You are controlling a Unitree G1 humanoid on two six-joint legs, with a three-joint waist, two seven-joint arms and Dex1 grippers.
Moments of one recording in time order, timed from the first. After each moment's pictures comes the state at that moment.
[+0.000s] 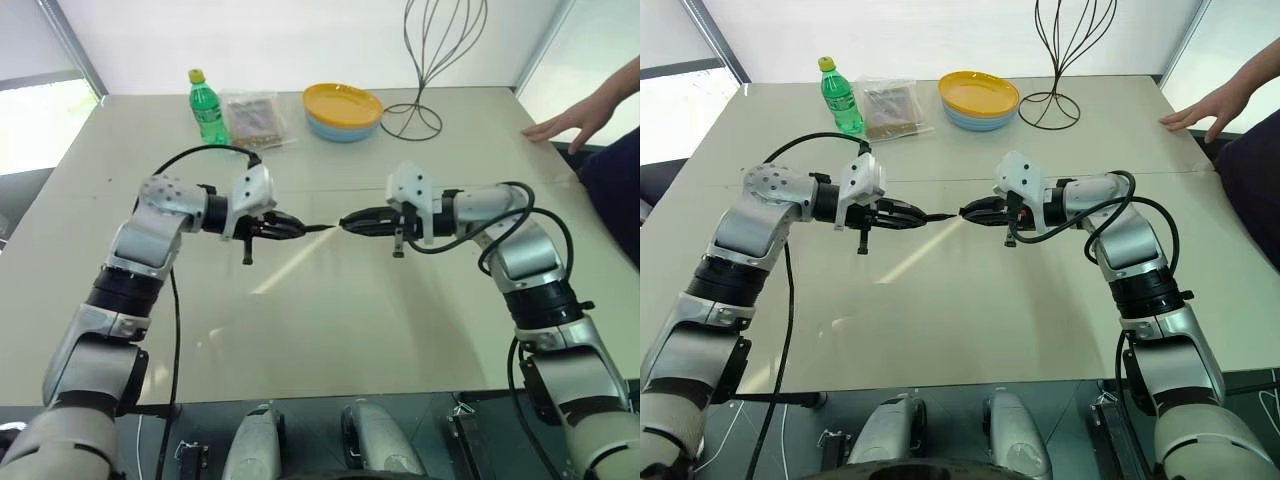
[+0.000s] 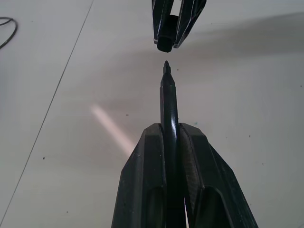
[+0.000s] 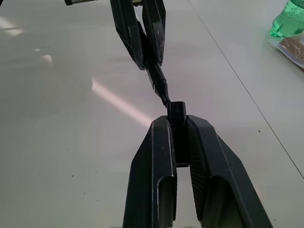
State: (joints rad) left arm -0.80 0.61 -0.21 0.23 -0.19 0.25 -1.30; right arm -0.75 -0.57 0.18 0.11 0.20 0.34 1.18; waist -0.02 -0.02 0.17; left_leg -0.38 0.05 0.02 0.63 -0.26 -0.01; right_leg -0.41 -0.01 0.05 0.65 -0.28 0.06
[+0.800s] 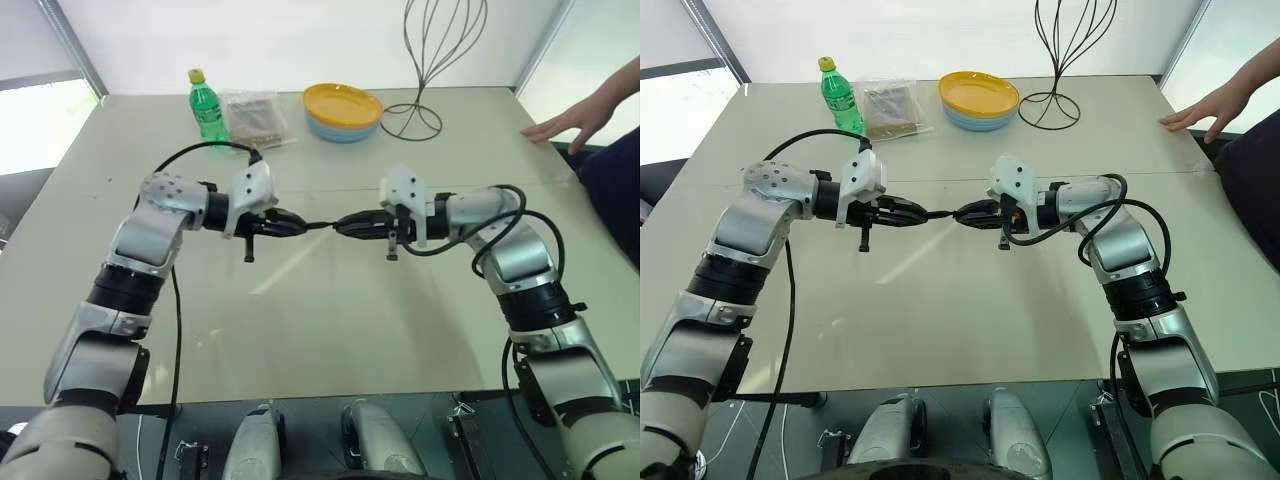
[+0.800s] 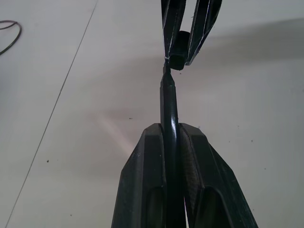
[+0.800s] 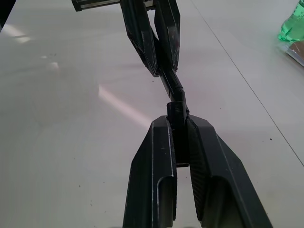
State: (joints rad) left arm -0.81 0.60 -0.21 0.22 -0.19 0.27 -1.29; right arm -0.75 -0.54 0.19 0.10 0.21 0.36 1.17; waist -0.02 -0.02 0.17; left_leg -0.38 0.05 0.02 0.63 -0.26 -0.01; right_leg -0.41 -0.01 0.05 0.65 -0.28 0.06
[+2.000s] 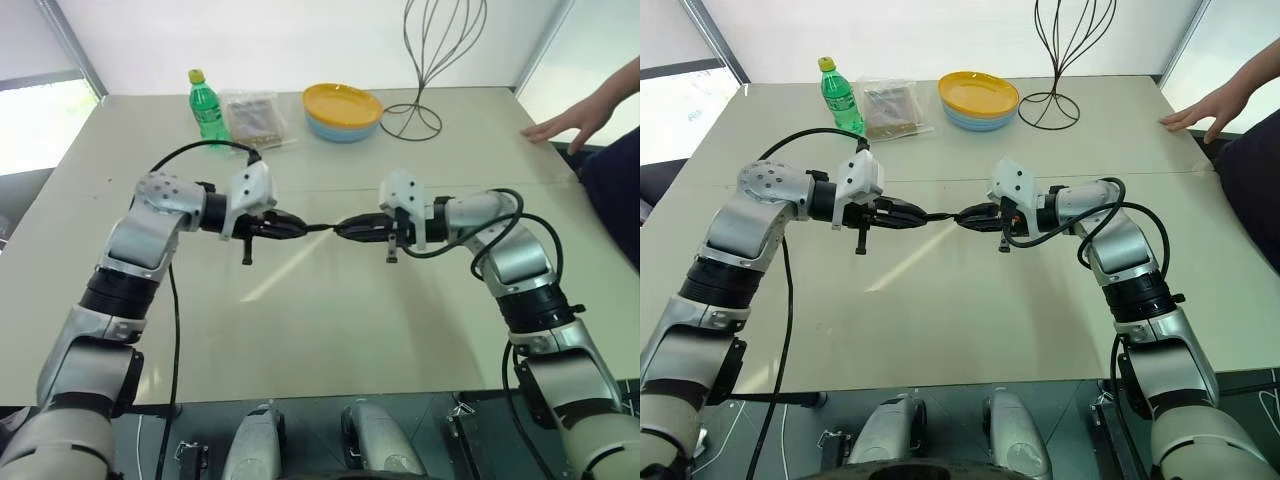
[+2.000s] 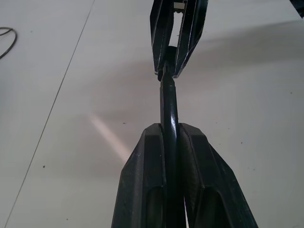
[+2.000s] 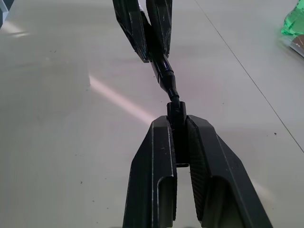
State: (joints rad) left arm -0.79 0.63 -0.21 0.16 -0.21 0.29 -1.30; right arm -0.74 -0.54 0.20 0.11 0.21 0.36 1.17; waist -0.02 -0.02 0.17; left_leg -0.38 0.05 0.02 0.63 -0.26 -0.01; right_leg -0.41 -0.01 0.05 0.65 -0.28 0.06
